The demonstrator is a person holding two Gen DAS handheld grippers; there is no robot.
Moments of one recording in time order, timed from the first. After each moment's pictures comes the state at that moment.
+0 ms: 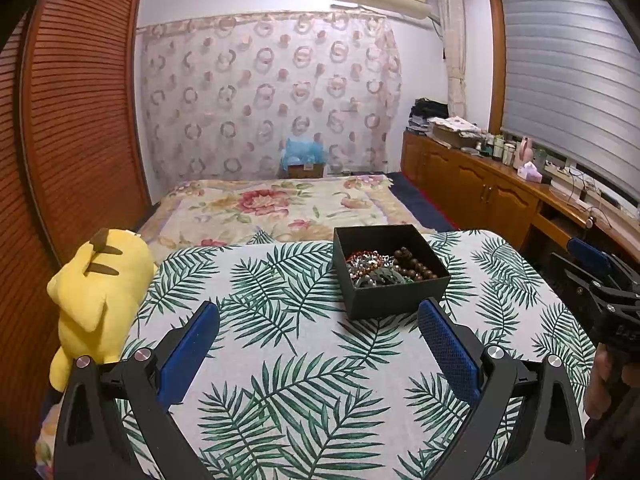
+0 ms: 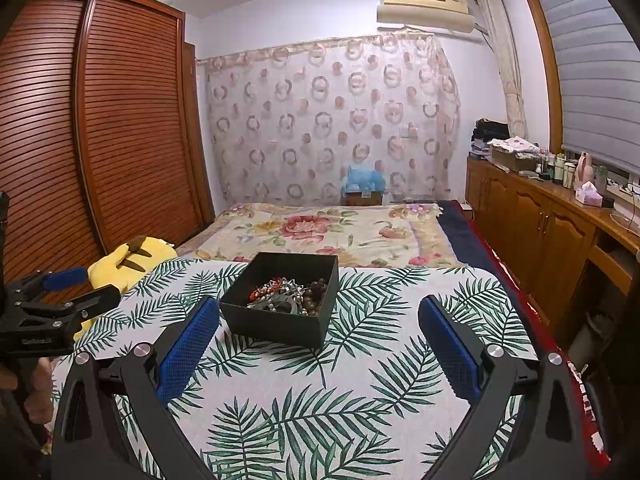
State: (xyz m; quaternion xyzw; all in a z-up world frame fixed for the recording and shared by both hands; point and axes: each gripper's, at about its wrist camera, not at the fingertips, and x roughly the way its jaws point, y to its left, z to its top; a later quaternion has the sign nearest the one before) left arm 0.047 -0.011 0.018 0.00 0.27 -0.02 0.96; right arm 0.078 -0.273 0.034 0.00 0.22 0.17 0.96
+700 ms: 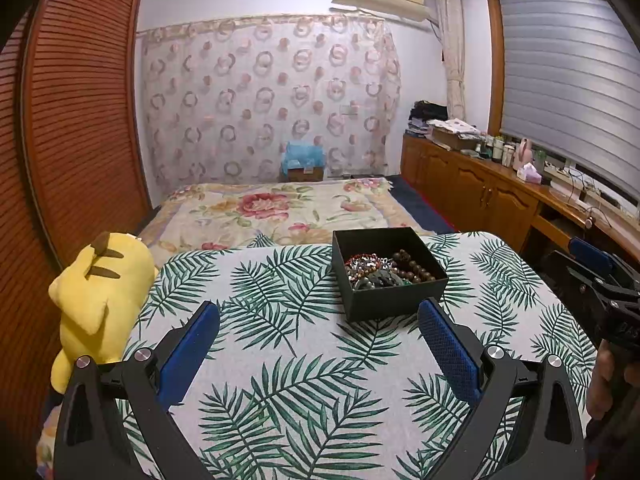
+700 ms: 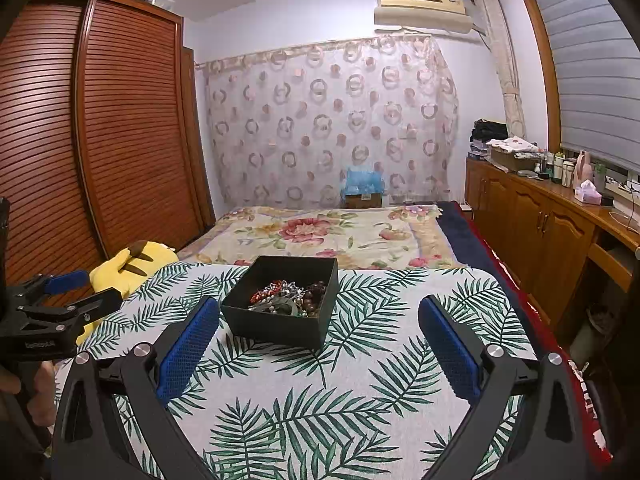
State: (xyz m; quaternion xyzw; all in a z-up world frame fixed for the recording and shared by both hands) left arm 0.043 -0.012 0.020 0.00 0.26 -0.02 0.96; right arm 0.078 -0.275 0.030 0.01 0.22 0.17 0.96
